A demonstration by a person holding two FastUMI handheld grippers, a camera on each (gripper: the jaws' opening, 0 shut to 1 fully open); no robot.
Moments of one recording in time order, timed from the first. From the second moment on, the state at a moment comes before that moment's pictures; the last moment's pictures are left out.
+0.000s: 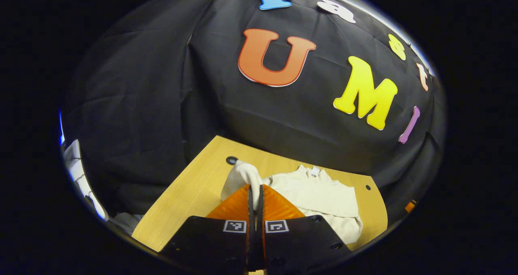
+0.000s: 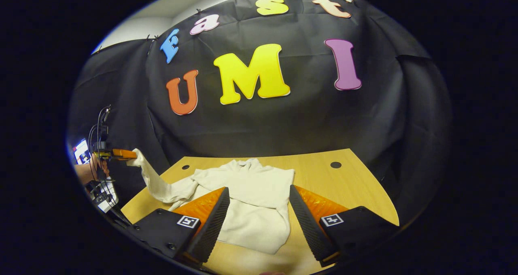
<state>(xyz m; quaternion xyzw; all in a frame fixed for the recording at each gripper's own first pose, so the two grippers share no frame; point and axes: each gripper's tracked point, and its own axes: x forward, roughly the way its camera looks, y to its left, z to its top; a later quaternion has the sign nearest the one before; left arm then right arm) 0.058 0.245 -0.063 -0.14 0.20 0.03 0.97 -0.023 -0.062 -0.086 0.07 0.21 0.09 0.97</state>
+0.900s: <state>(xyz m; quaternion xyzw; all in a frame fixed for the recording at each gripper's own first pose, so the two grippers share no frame) 0.197 -0.075 0.008 -0.04 0.17 -0.26 0.95 -0.037 -0.177 -0.092 0.10 0.20 -0.02 0.97</state>
